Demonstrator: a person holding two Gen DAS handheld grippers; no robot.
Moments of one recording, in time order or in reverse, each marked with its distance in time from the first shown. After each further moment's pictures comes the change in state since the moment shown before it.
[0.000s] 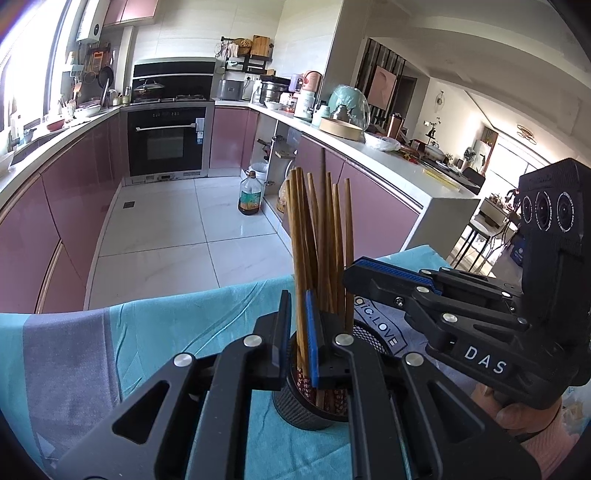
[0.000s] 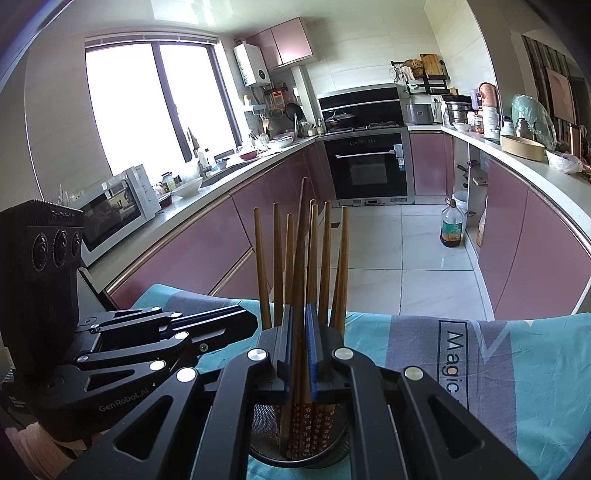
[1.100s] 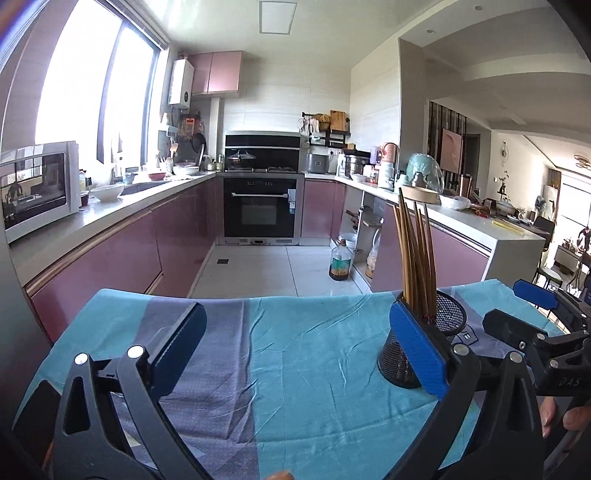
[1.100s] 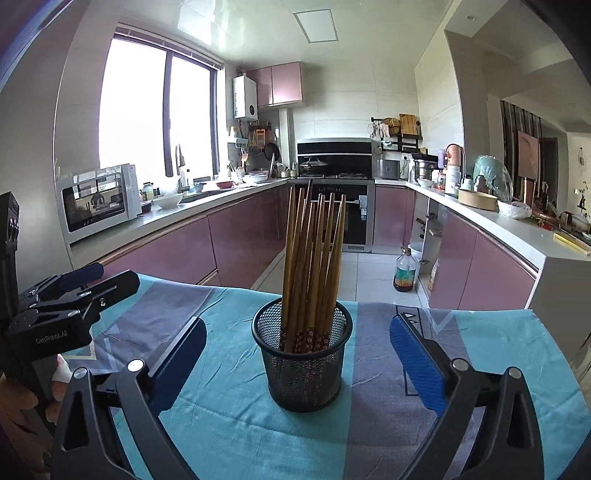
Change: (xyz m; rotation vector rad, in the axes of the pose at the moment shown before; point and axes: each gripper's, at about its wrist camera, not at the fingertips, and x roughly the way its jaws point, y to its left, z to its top) left arm -0.127 0.035 -0.105 -0.024 -0.348 0.380; right arm -0.068 0.055 -0.087 -0.135 -0.212 -0.221
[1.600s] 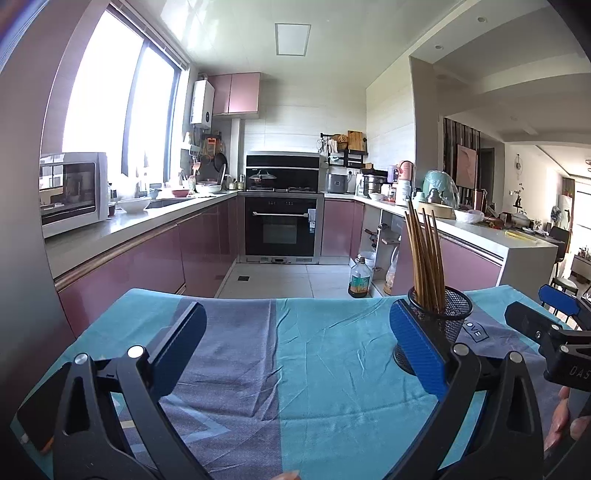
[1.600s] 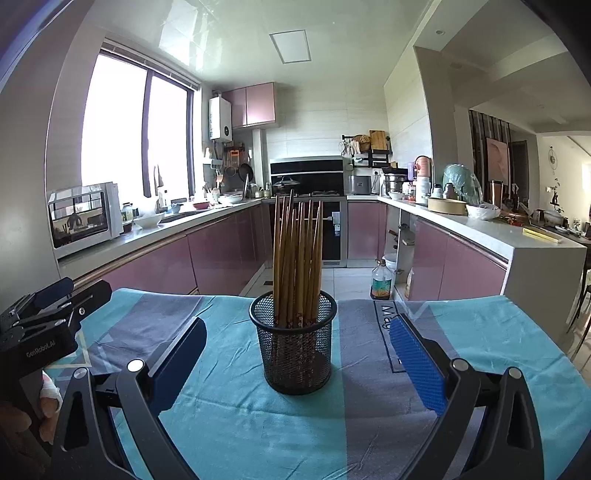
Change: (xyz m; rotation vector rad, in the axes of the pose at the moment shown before) left arm -0.062 0.005 -0.030 -0.007 -0.078 0.075; right arm -0.033 0.014 -0.024 0.056 -0.082 -0.107
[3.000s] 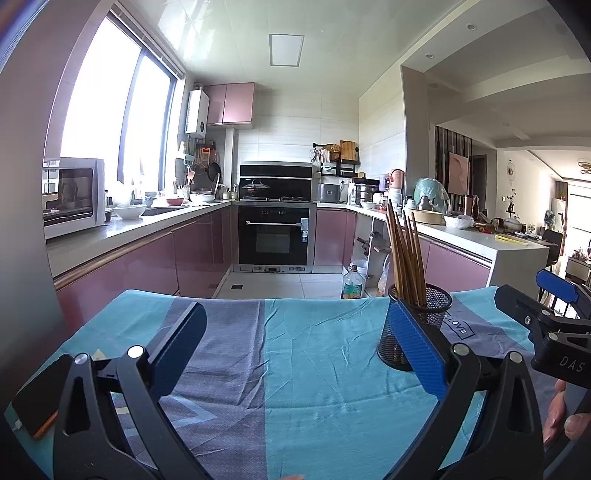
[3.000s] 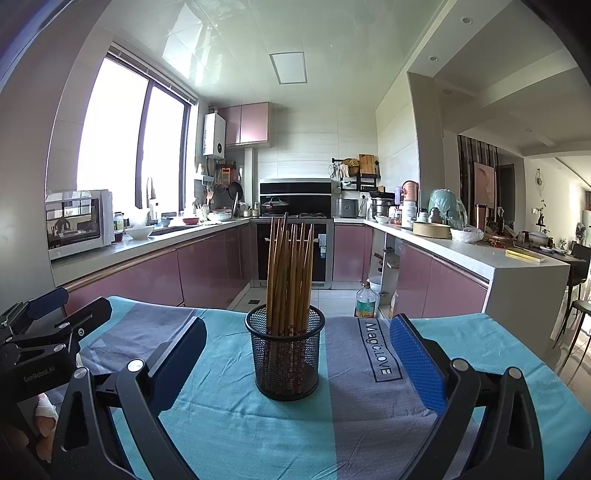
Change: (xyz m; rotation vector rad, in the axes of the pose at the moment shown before) left arm -0.026 -0.016 -0.006 0.014 -0.041 -0.023; right arm -0.024 0.013 -0.004 -0.038 -0.089 -0.062
